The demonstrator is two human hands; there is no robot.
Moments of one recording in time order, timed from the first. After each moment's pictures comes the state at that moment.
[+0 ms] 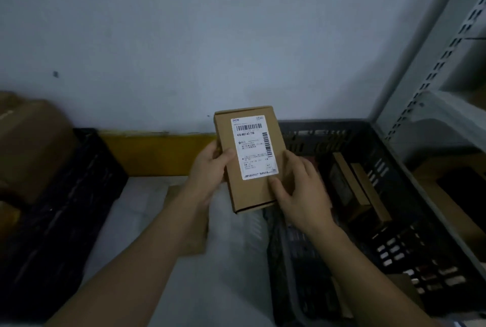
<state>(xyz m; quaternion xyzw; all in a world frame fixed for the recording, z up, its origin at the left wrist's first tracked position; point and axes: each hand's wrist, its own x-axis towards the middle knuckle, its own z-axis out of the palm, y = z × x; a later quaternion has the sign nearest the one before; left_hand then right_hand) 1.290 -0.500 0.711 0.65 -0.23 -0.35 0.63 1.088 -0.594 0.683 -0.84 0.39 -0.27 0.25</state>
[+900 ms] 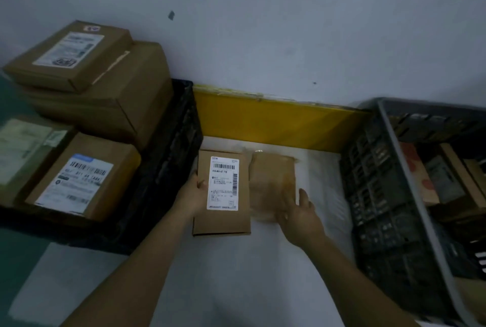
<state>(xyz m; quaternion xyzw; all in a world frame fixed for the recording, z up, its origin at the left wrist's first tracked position) 1.480 -0.258 0.546 0.83 -0.12 -0.33 0.43 1.246 -0.444 0.505 -0.89 0.40 0.12 0.19</state>
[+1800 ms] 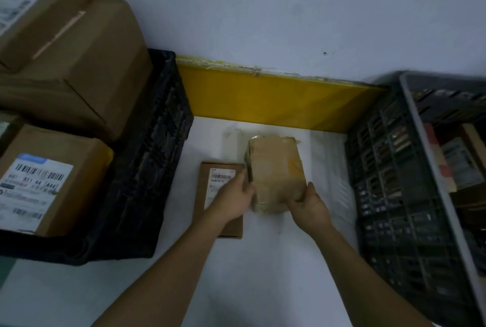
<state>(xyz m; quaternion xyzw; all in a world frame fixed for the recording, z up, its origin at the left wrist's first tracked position) 1.426 -0.332 0.502 0.81 -0.28 -0.42 0.31 1.245 -0.474 0.470 -0.76 0.53 0.04 0.37</state>
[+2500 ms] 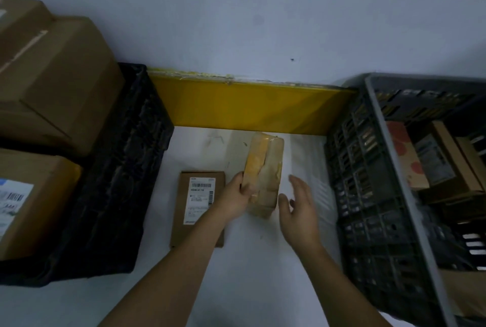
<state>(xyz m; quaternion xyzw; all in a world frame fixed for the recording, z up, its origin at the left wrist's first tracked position) 1.396 -0.378 0.520 0.77 -0.26 -0.44 0.38 1.221 -0.461 0.489 -0.78 0.46 -0.19 0.38</state>
